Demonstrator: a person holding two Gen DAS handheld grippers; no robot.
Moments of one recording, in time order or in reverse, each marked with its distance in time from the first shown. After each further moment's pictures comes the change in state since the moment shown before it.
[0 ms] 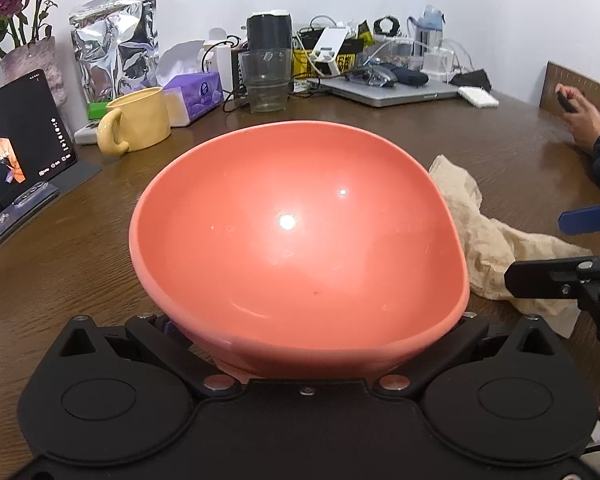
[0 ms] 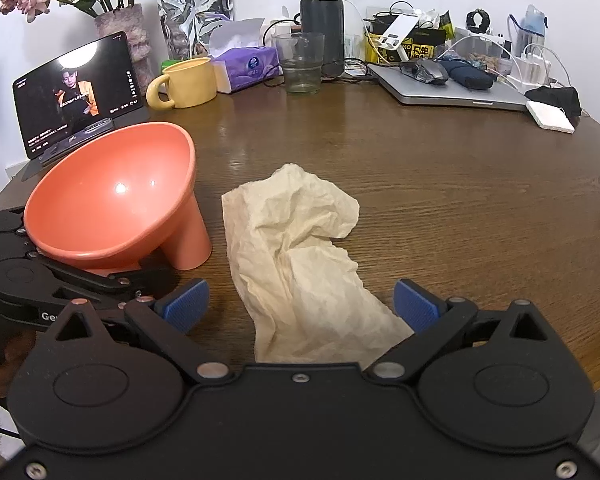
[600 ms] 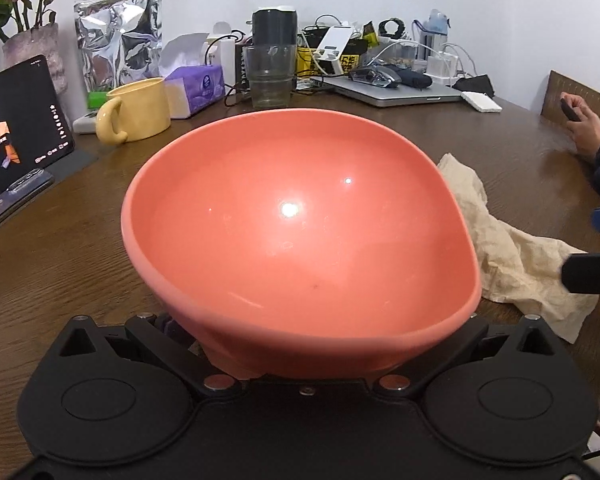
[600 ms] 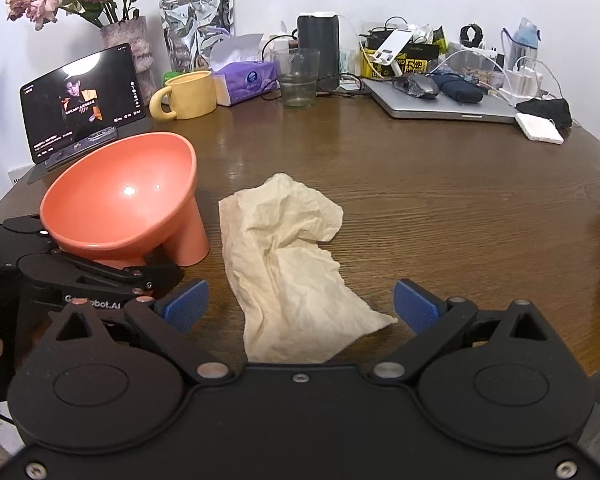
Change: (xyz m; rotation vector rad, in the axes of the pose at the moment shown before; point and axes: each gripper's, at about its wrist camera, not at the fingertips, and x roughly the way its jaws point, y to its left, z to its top) left arm 0.007 0.002 0.000 -0.014 0.021 0.017; right arm -0.030 -0.008 -0.008 -0.018 -0.053 -0.007
